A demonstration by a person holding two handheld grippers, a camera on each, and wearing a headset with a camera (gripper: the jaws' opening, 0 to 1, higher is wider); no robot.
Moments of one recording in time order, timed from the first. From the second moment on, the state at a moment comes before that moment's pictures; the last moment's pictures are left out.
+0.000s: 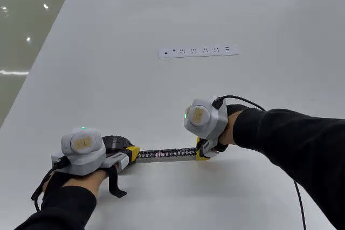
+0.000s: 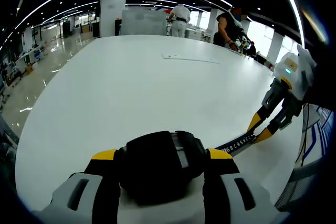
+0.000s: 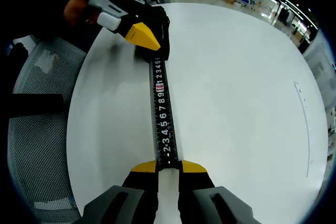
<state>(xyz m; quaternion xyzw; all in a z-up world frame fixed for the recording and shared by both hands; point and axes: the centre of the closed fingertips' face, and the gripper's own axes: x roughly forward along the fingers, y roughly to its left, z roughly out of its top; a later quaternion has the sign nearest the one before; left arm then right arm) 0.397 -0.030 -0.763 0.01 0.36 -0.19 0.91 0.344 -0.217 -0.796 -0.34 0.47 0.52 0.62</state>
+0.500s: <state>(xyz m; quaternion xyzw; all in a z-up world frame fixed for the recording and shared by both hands) 0.398 -0.031 -0.763 0.02 0.36 -0.19 0.91 0.345 -0.213 -0.797 -0.34 0.48 0.52 0.62</state>
